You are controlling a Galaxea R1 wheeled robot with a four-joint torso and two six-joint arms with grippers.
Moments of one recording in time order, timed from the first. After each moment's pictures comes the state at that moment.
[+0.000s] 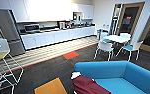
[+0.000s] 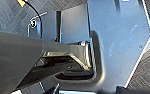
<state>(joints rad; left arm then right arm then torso) 1.48 3.05 -2.86 1.51 -0.19 -1.26 -1.61 3.09 -2.72 -0.27 0.19 0.25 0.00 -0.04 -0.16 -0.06</state>
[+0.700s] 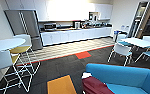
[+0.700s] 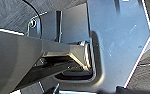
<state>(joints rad) 1.48 3.06 -2.86 1.51 -0.19 -1.25 -1.61 3.09 -2.72 -0.27 0.19 0.25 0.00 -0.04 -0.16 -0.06</state>
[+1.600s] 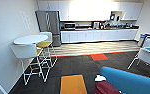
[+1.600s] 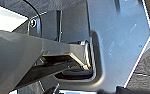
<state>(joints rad) 1.48 3.06 -2.86 1.51 -0.19 -1.23 -1.61 3.09 -2.72 -0.27 0.19 0.25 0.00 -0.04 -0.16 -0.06</state>
